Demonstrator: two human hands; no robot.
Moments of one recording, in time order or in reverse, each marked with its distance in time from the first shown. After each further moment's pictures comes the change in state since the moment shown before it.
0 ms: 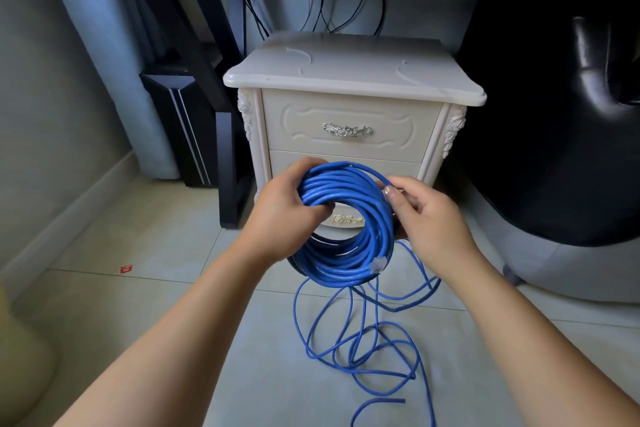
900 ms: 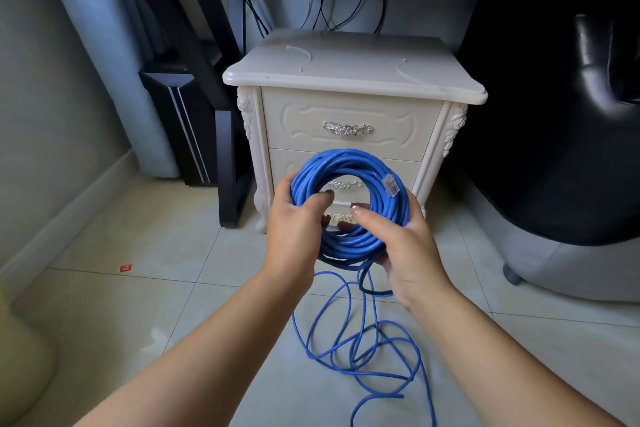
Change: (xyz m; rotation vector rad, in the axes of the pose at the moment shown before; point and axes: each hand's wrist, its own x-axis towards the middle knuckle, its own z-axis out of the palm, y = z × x) left_hand -0.016 0.007 0.038 -0.645 0.276 -0.369; right_hand -0.020 0.003 0.038 0.624 0.081 0.344
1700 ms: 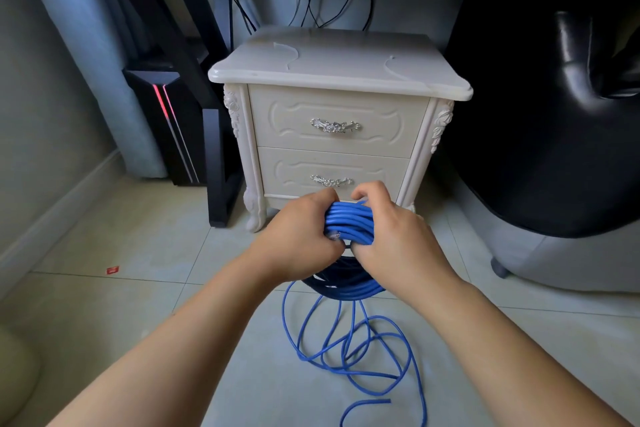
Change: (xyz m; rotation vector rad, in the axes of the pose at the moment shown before) left_hand 0.009 0.007 -0.009 1.052 -0.490 0.387; right_hand -0.013 -0.031 -0.009 -1.278 -0.184 -0.402
